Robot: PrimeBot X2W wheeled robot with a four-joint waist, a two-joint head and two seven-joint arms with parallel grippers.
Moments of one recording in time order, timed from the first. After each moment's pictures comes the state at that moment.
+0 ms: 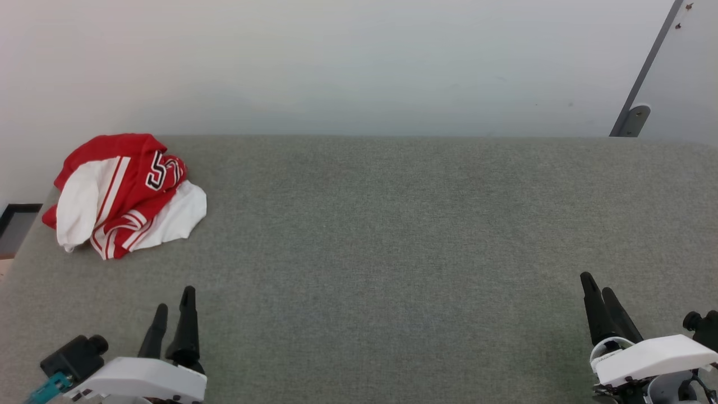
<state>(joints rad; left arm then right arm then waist) -0.04 0.19 0.01 0.18 -0.89 -0.01 -0.09 -0.12 -0.13 0.02 0.31 0.93 0.13 -0.05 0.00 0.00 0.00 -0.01</state>
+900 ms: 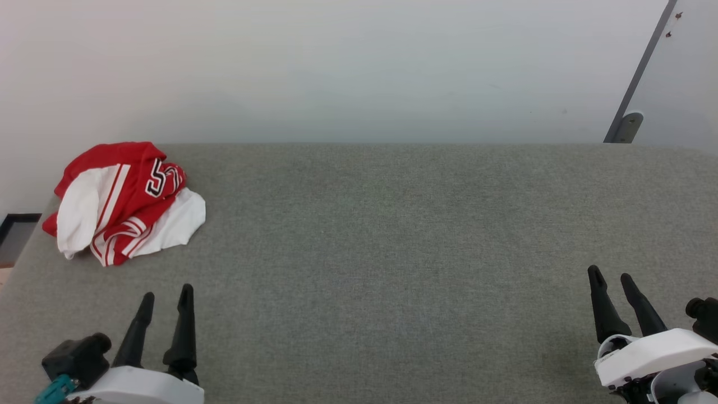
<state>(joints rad) -0.01 0.22 0.02 0.15 -0.58 -0.09 -0.16 -0.13 -0.17 0.01 0.29 0.63 0.13 -0.09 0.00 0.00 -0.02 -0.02</state>
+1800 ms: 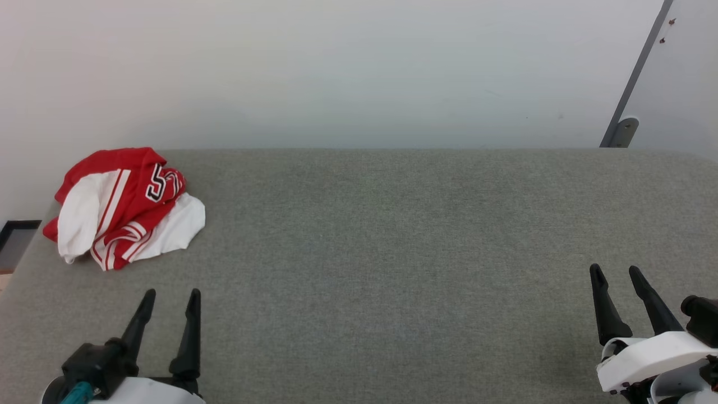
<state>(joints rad) 0.01 0.25 0.01 0.13 -0.34 -0.12 -0.22 -0.12 -0.19 0.01 0.25 0.43 0.13 -0.13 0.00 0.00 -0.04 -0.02</state>
